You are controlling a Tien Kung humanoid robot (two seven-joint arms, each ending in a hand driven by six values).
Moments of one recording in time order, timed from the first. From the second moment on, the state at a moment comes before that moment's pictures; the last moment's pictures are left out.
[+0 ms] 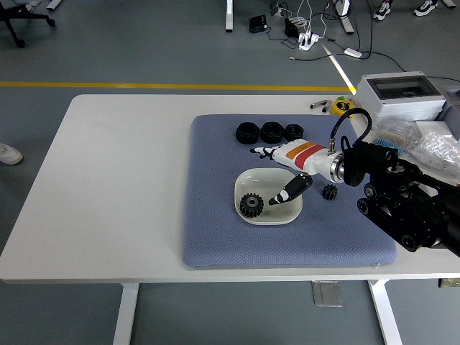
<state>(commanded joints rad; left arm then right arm) -0.12 0.11 -0.36 -0.21 0.47 0.19 0.08 0.97 -0.20 0.48 0.78 -1.92 0.03 0.26</state>
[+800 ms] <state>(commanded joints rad) -0.12 0.10 -0.36 -0.21 0.48 0.19 0.08 0.78 -0.38 0.75 0.79 -1.90 0.02 0.43</state>
